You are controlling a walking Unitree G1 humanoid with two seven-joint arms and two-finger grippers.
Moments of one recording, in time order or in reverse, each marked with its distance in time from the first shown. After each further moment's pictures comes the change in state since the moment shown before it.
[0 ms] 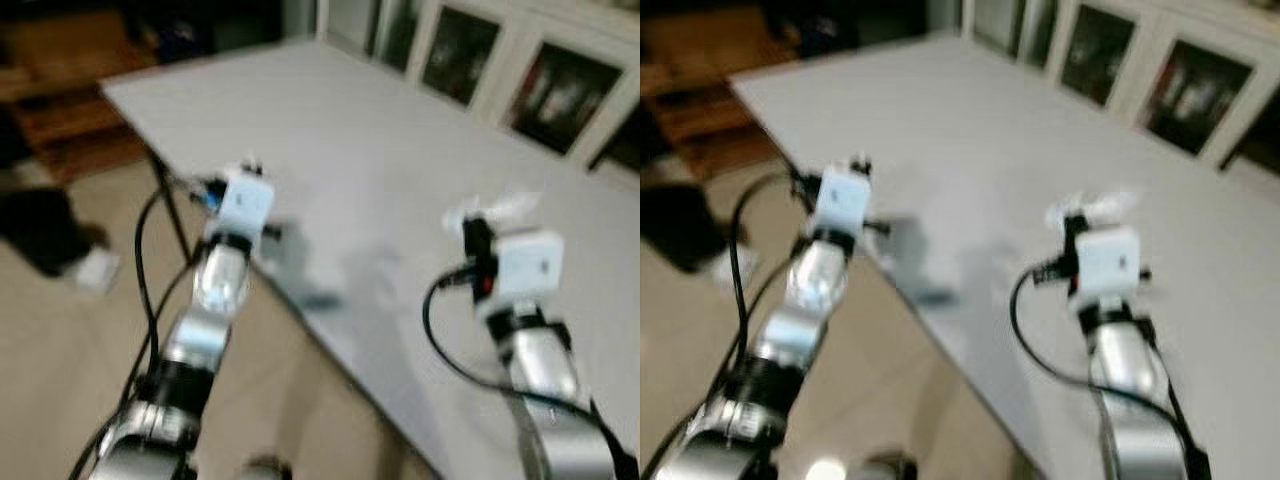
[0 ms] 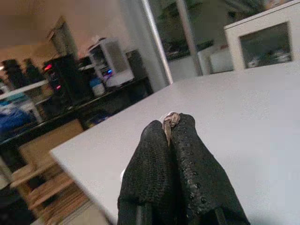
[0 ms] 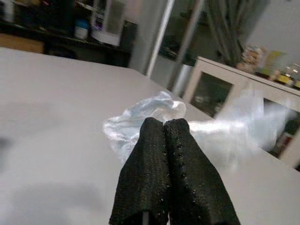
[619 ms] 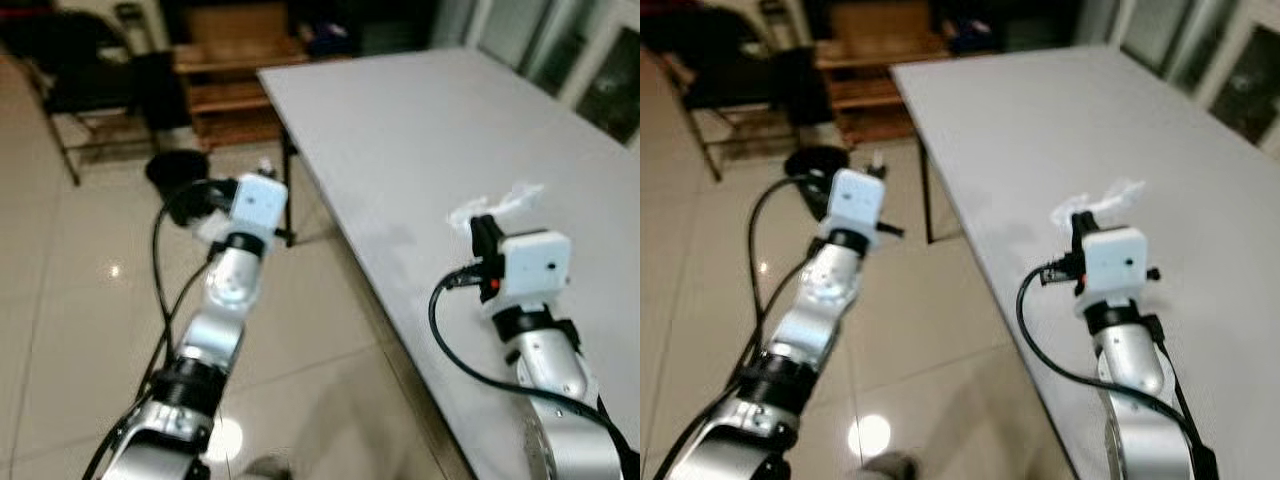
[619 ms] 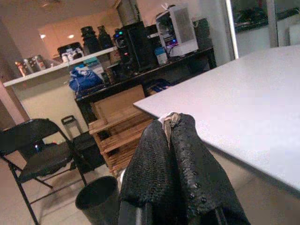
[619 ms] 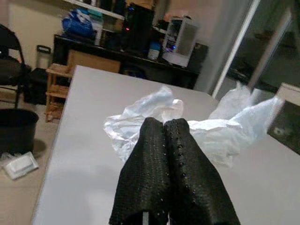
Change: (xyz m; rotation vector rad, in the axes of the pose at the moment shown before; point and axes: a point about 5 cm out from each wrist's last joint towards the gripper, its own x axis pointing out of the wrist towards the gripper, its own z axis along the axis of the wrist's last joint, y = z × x) left arm 0.004 -0.014 0.007 -0.052 -0.004 -0.037; right arm 0.000 -0.007 0.000 -0.017 -0.004 -0.026
